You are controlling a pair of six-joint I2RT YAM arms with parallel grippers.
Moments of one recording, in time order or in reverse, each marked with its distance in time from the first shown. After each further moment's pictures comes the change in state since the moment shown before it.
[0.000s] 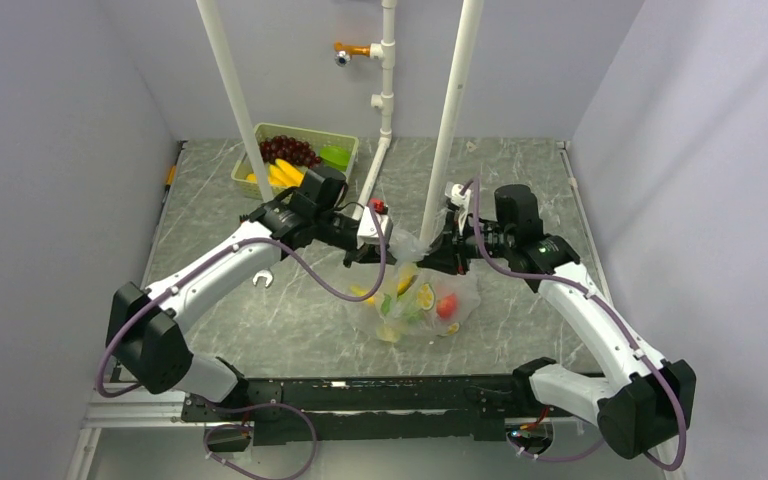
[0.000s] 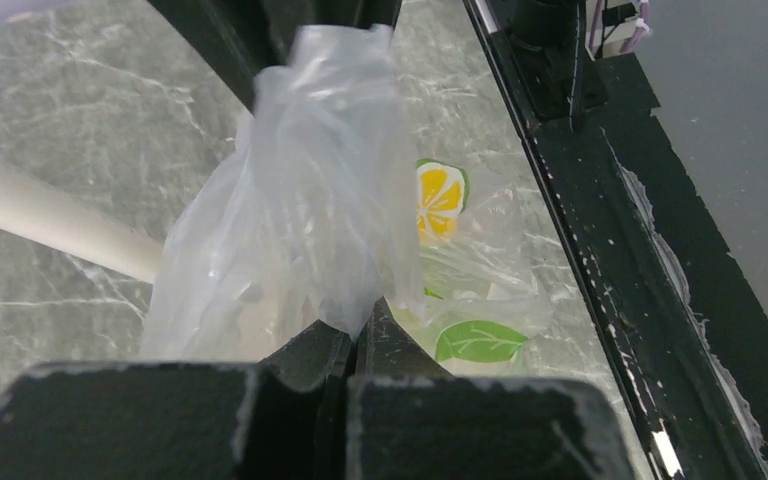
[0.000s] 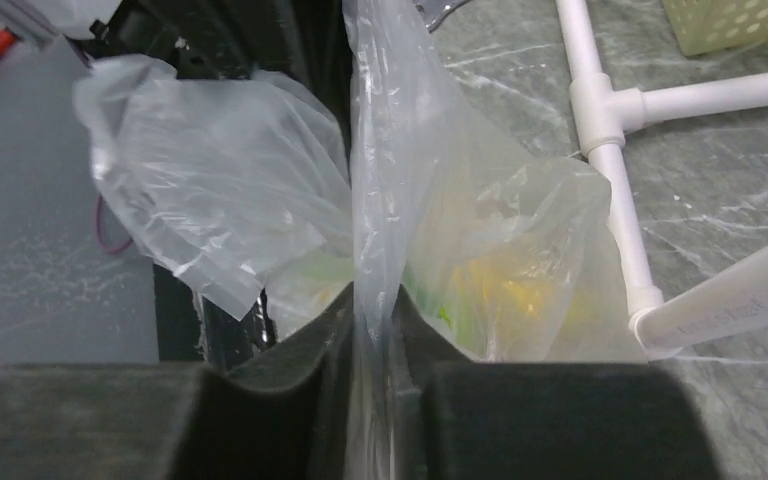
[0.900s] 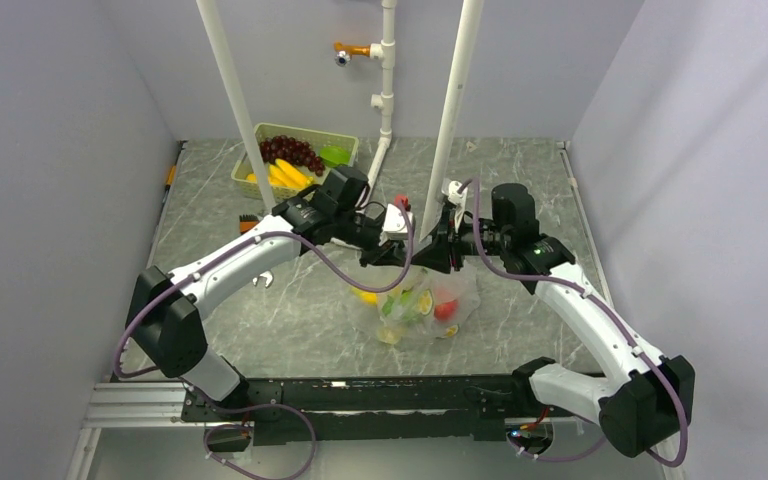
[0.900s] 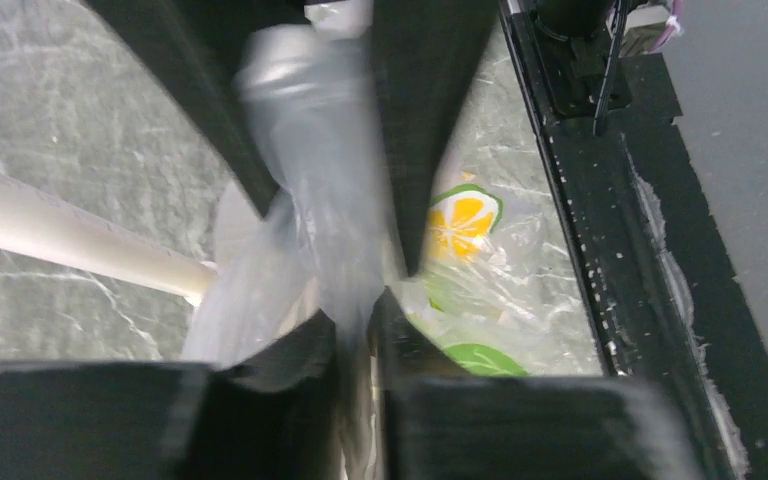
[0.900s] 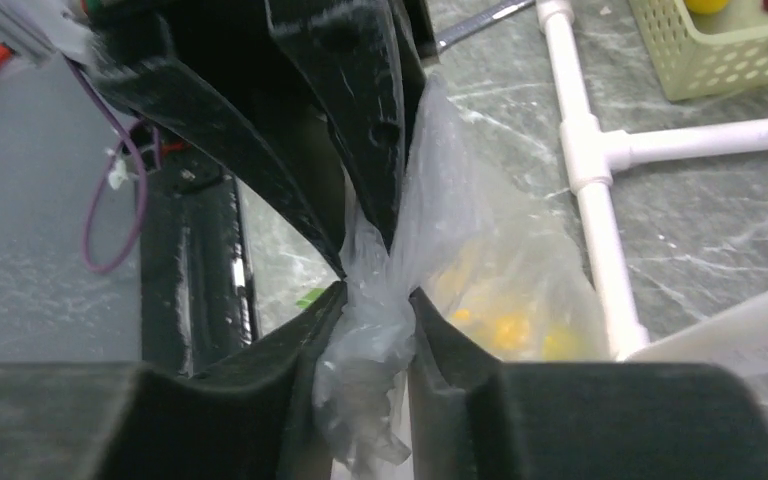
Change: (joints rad) left arm -0.061 0.138 0.107 -0.037 -0.108 -0.079; right arm 0.037 0.008 -0.005 0.109 0.003 0.038
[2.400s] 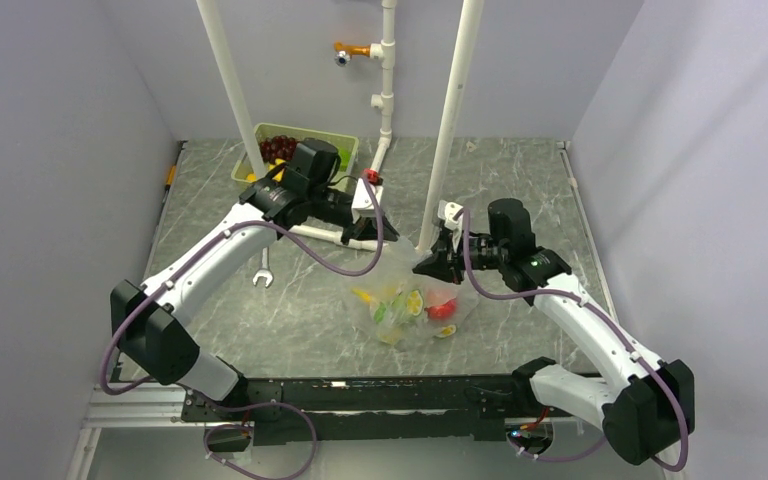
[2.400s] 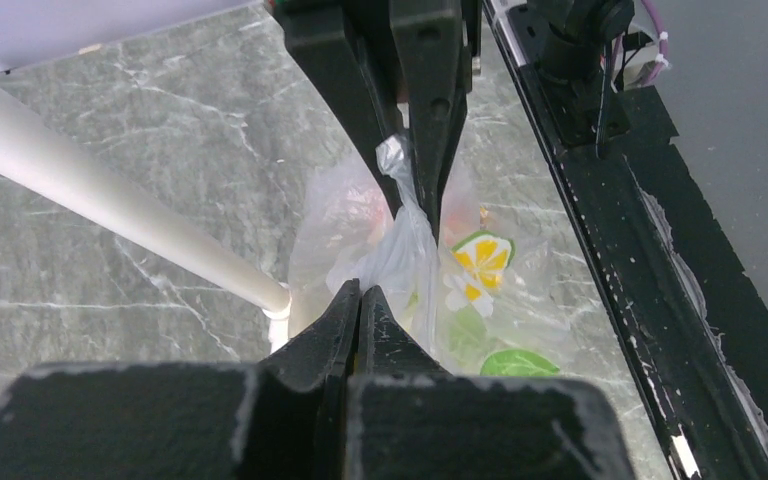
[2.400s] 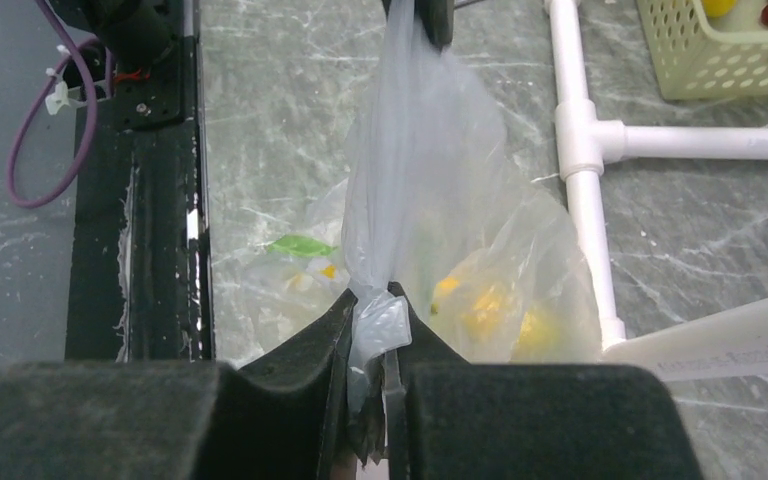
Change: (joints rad) left arm 0.121 -0.057 0.112 -0.102 0.150 0.098; right arm 0.011 -0.042 -0.112 0.013 0.015 -0.199
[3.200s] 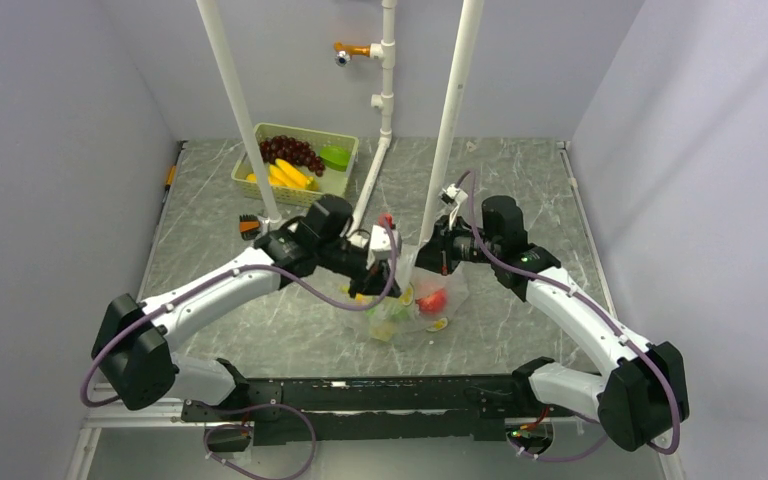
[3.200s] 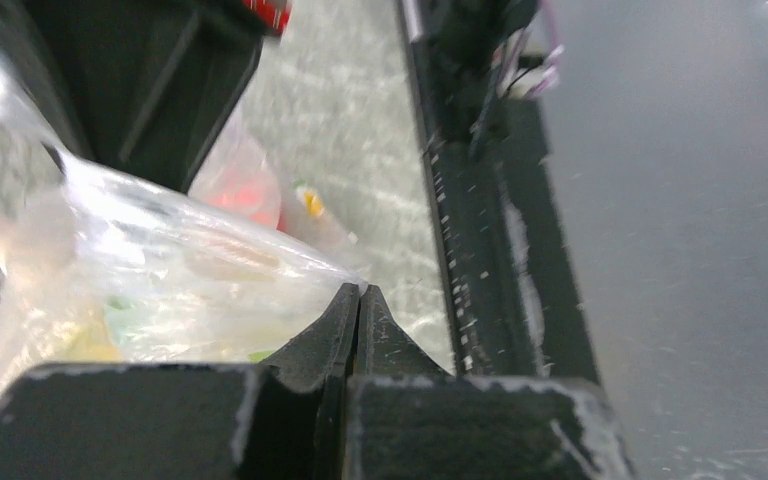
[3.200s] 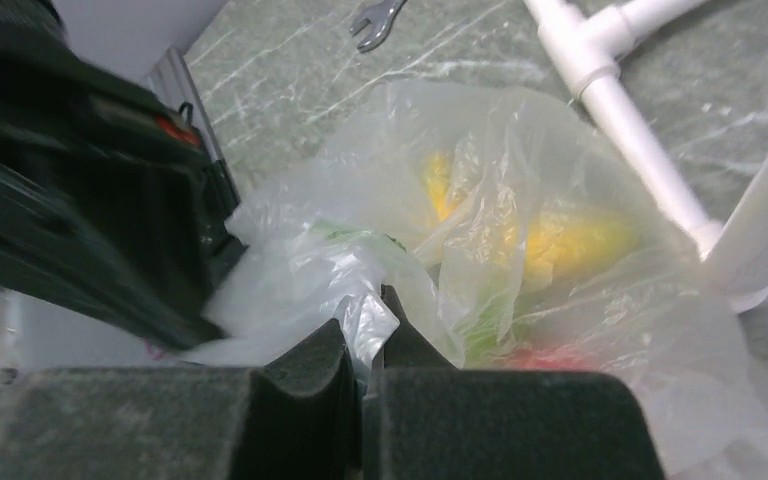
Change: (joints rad) left arm -0.146 -0.151 -0.351 0.238 -0.065 -0.422; right arm 0.003 0.072 -0.023 0.145 0.169 0.531
